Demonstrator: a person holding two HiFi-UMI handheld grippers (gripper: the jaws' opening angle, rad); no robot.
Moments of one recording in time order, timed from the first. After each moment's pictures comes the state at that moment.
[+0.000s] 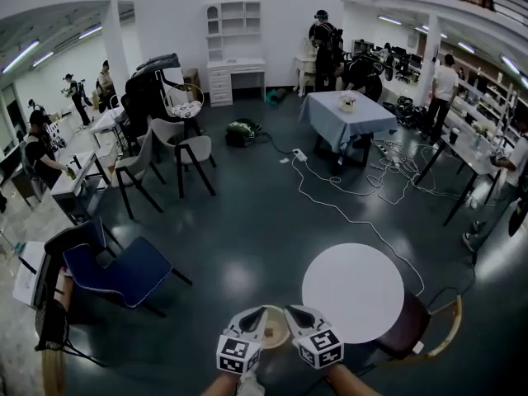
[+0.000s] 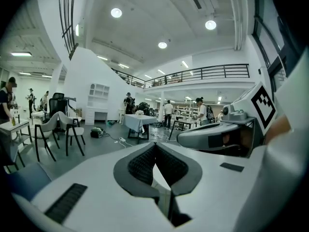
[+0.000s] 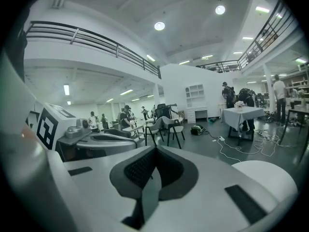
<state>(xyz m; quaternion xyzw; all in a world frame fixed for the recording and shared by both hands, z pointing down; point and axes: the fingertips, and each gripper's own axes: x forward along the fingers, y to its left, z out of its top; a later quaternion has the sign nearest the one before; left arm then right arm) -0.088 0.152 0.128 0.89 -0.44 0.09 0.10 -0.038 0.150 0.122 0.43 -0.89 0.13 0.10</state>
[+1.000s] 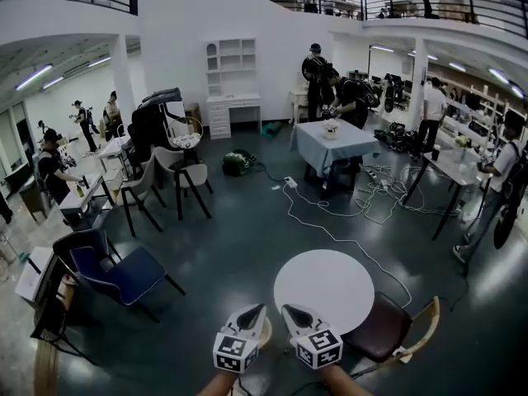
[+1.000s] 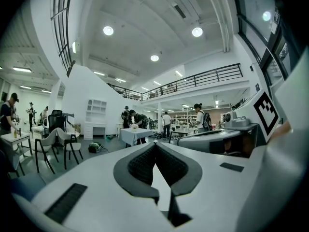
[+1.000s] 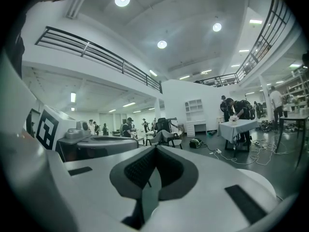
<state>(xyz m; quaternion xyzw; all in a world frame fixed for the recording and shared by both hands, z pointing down) 0.067 0.336 0.039 0.89 -0.46 0.04 0.03 0.116 0.337 0.043 0.44 -0.90 0.08 0.03</state>
